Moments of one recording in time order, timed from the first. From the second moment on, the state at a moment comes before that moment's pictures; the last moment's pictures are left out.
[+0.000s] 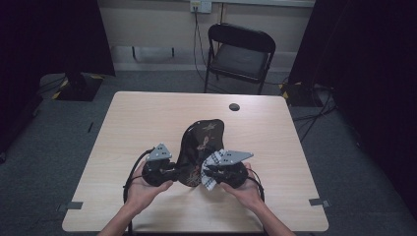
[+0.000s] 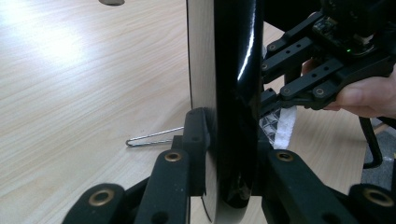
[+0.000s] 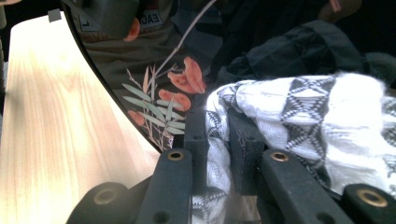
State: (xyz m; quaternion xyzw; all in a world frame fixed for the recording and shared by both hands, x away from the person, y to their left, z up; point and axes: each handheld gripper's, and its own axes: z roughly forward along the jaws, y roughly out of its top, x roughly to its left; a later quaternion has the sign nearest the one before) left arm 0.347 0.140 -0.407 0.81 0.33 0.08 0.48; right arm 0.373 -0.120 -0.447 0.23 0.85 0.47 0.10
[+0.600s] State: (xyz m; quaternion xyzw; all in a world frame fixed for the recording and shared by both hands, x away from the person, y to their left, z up) left arm 0.348 0.140 -0.407 0.81 0.33 0.08 0.49; right arm 0.404 -0.158 -0.469 0.33 0.83 0.43 0.14
